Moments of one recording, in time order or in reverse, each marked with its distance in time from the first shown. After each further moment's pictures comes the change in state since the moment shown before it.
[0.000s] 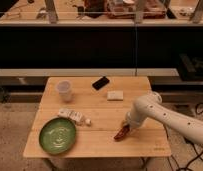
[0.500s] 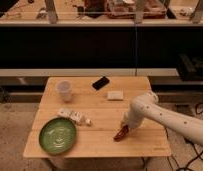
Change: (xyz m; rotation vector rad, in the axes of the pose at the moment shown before) arm 0.000 -0.006 0.004 -0.050 0.044 0.009
